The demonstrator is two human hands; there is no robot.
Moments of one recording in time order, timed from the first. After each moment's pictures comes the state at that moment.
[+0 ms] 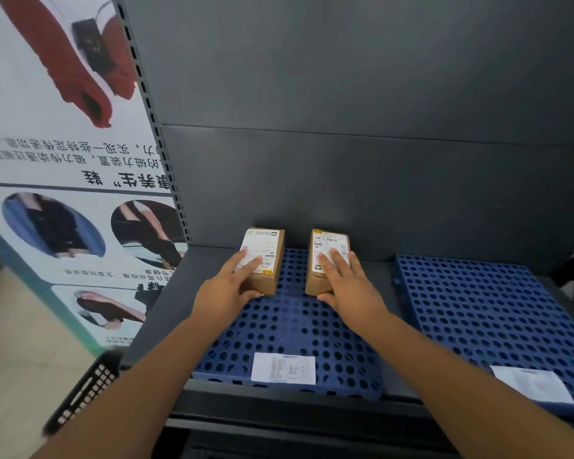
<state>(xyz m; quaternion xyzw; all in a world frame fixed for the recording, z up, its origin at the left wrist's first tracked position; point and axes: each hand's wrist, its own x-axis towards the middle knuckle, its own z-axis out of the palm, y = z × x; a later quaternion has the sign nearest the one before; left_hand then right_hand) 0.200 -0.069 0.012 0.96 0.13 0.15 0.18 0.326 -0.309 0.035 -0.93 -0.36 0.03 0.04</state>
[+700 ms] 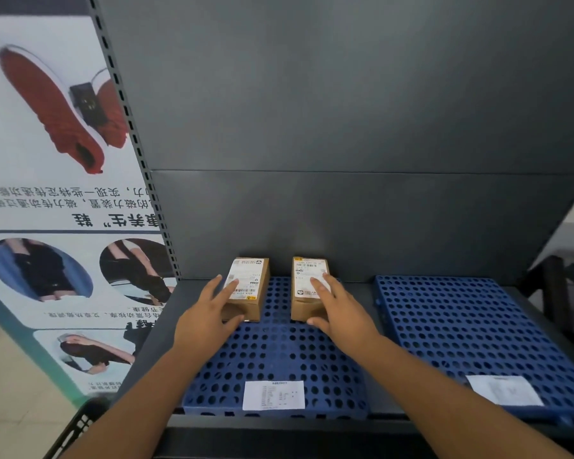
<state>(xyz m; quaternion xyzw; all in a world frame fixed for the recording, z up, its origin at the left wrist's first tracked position) 0.189 -0.064 0.029 0.96 0.17 0.15 0.15 0.313 -0.328 0.048 -0.93 -0.34 0.02 0.15</state>
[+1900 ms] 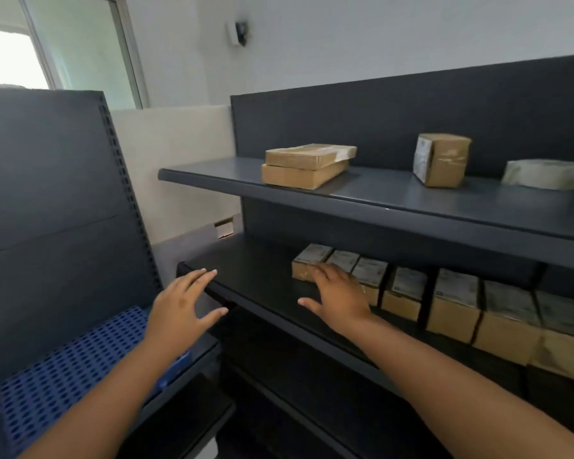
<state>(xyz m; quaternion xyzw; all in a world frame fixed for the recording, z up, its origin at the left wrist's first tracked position) 0.266 -0.657 0.160 0.89 -0.34 0.24 0.18 0.141 -0.950 0.160 -0.97 0.12 -0.19 0.04</state>
